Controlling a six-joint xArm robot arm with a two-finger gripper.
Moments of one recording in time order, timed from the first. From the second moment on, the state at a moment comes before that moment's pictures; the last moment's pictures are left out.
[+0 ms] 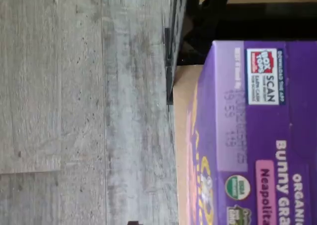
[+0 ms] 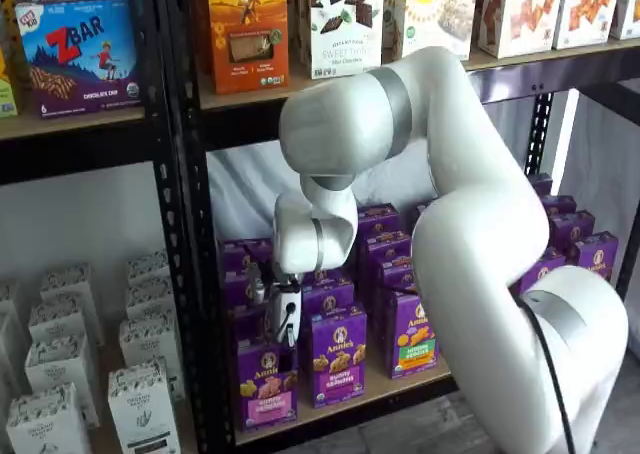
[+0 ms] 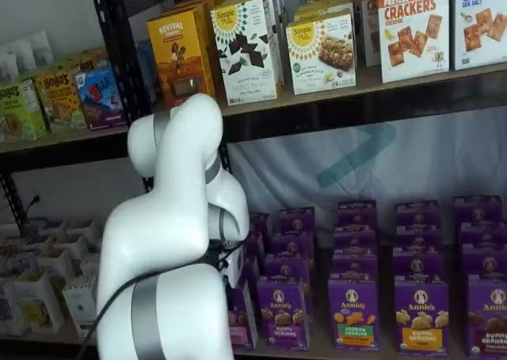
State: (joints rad) arm 0.36 0.99 -1.45 0.33 0.42 -1.50
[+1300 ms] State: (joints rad) arm 0.37 1.02 -1.48 0.28 0.44 -1.45
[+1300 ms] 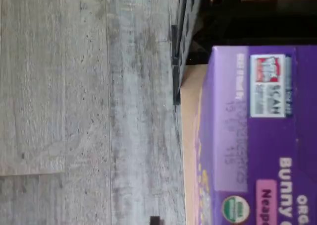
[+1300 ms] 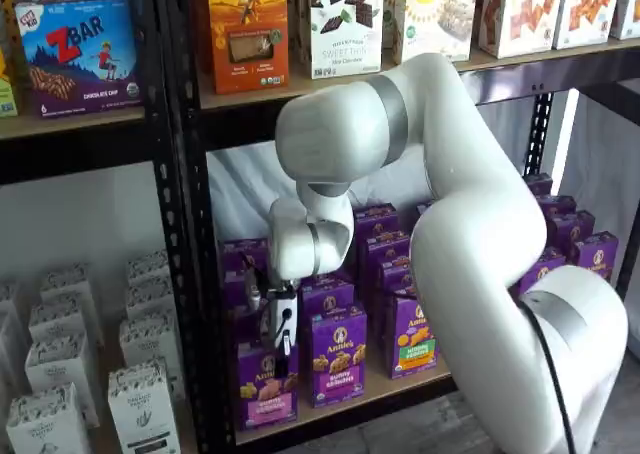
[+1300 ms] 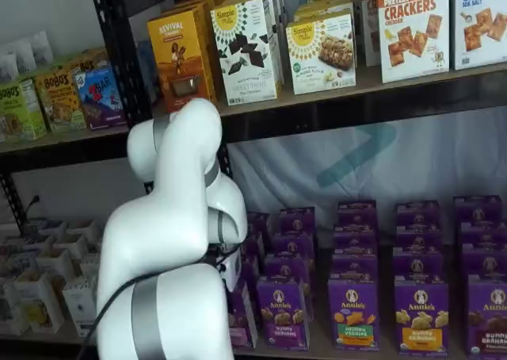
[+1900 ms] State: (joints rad) arm 0.38 1.02 -1.46 0.30 0.41 -1.46
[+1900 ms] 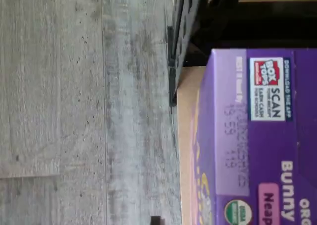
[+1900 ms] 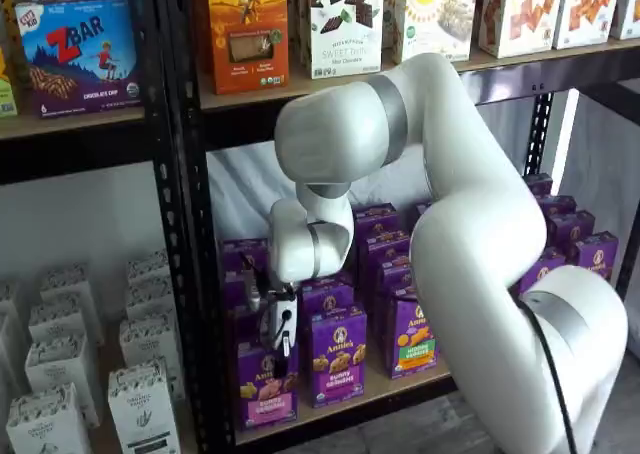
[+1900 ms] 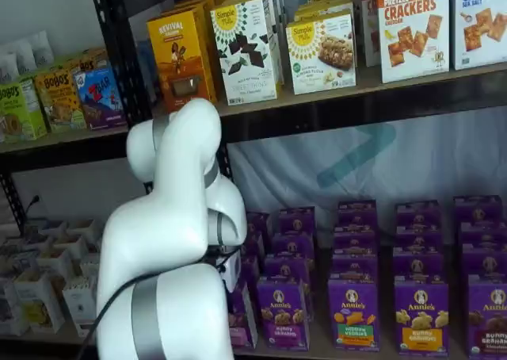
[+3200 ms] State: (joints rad) arm 0.38 0.99 -1.42 0.31 0.37 -1.47
